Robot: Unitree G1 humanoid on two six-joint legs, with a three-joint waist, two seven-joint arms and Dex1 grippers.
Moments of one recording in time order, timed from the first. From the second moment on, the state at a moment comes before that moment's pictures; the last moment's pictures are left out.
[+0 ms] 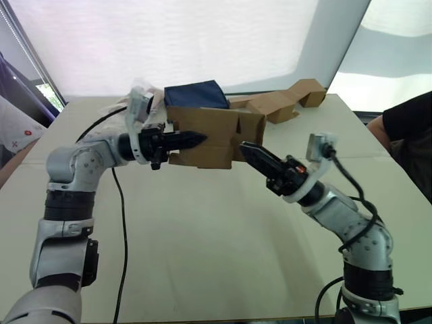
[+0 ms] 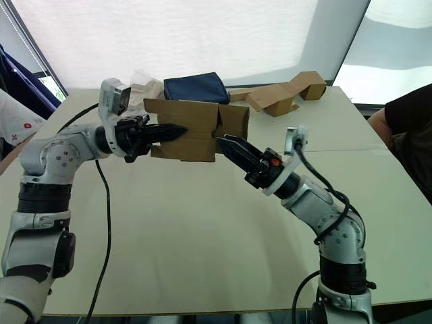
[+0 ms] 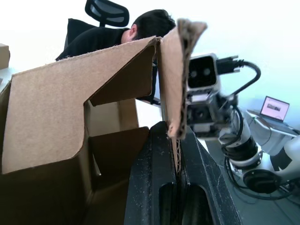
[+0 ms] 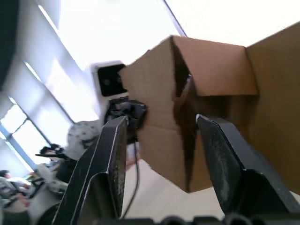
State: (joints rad) left arm -0.88 0.59 0.09 0.14 -0.79 0.89 -1.22; right arm -0.39 -0.37 -0.26 -0.42 1.33 0.80 0.44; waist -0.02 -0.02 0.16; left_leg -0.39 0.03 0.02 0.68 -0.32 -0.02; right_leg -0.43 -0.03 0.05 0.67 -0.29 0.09
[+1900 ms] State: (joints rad) left arm -0.88 0.59 0.09 0.13 -0.80 0.89 -1.20; right arm -0.36 -0.22 -0.18 -0.27 1.24 0.72 0.43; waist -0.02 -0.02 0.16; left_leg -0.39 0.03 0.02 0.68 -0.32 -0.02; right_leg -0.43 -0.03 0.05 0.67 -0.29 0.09
